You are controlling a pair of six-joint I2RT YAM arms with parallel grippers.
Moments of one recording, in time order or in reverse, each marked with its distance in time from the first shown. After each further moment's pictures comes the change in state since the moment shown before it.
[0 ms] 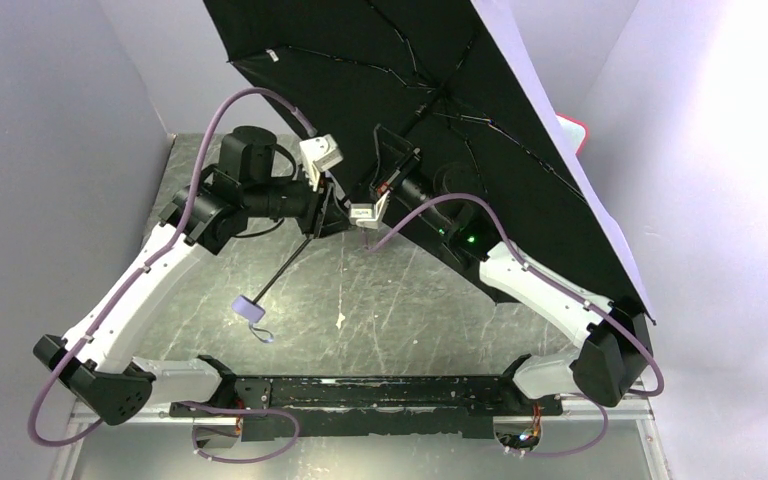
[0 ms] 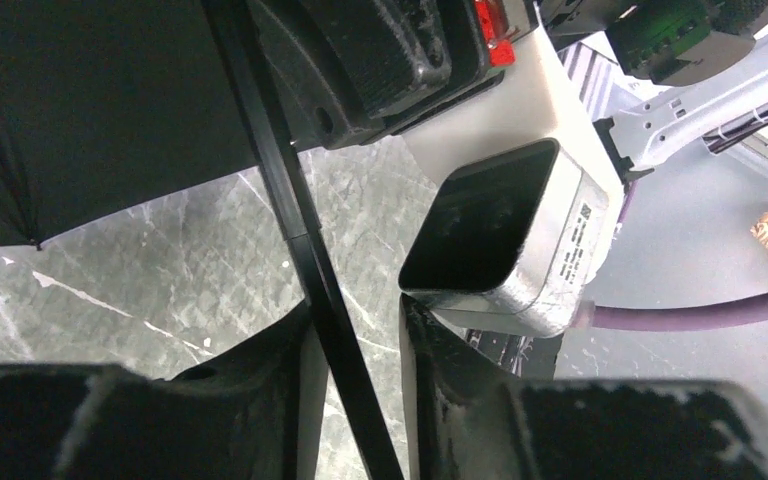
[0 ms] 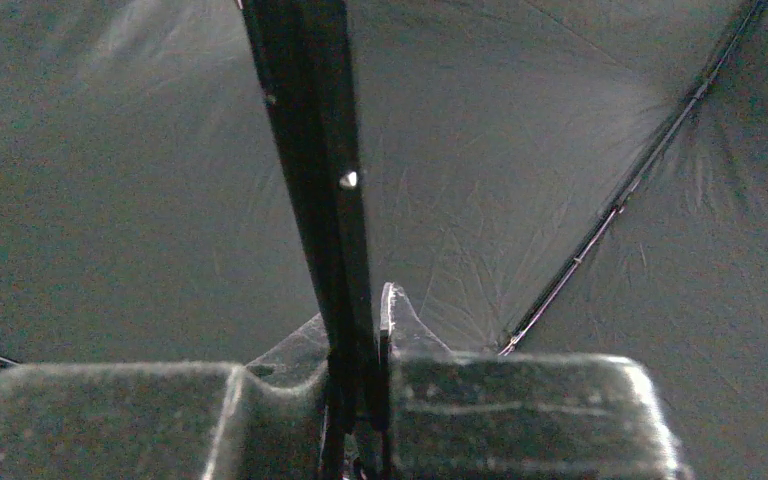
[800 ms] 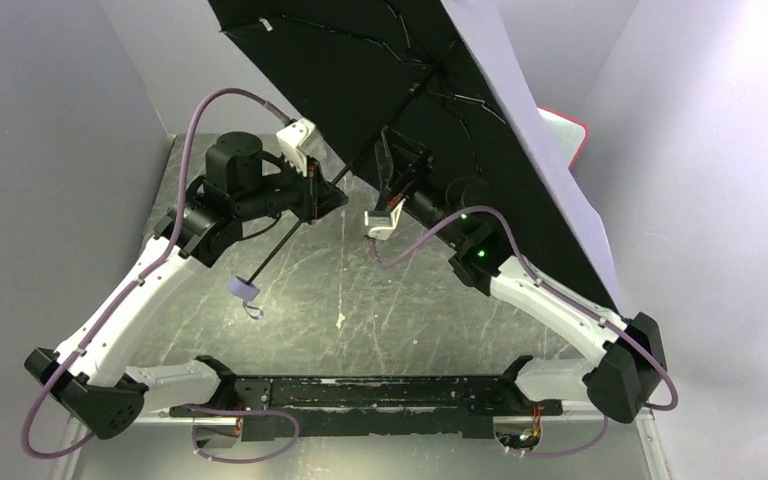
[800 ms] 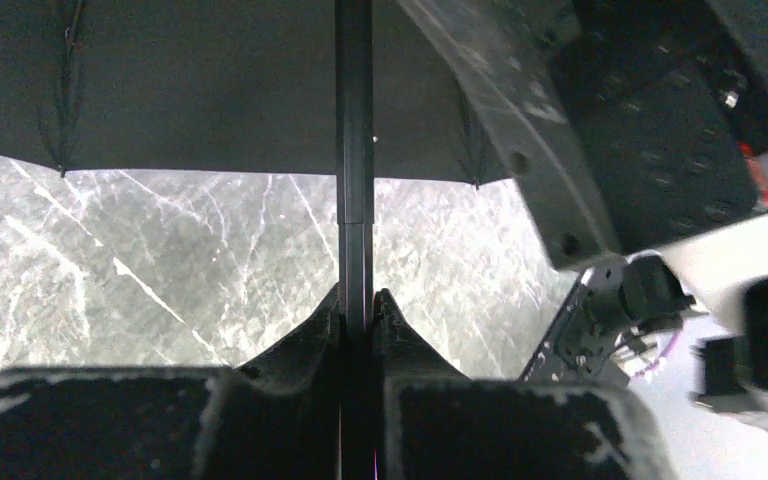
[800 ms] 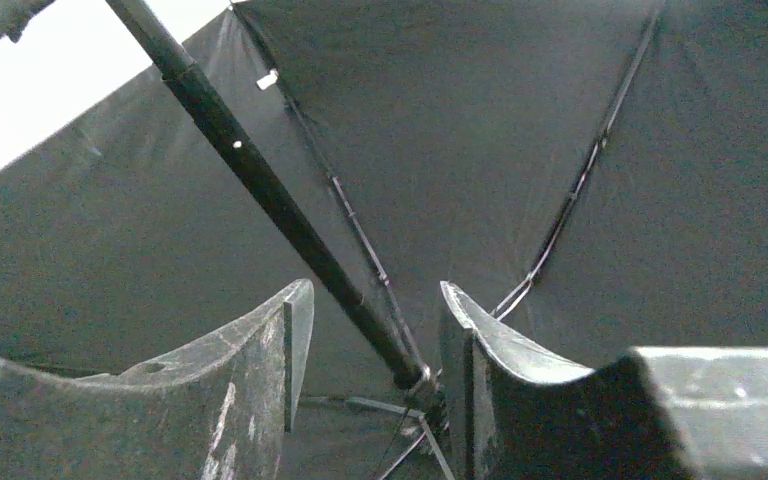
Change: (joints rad) left arm 0.001 -0.064 -0.088 0.184 -0.208 -0.182; right arm 0.021 -0.082 -0.066 0.081 -0.045 0.201
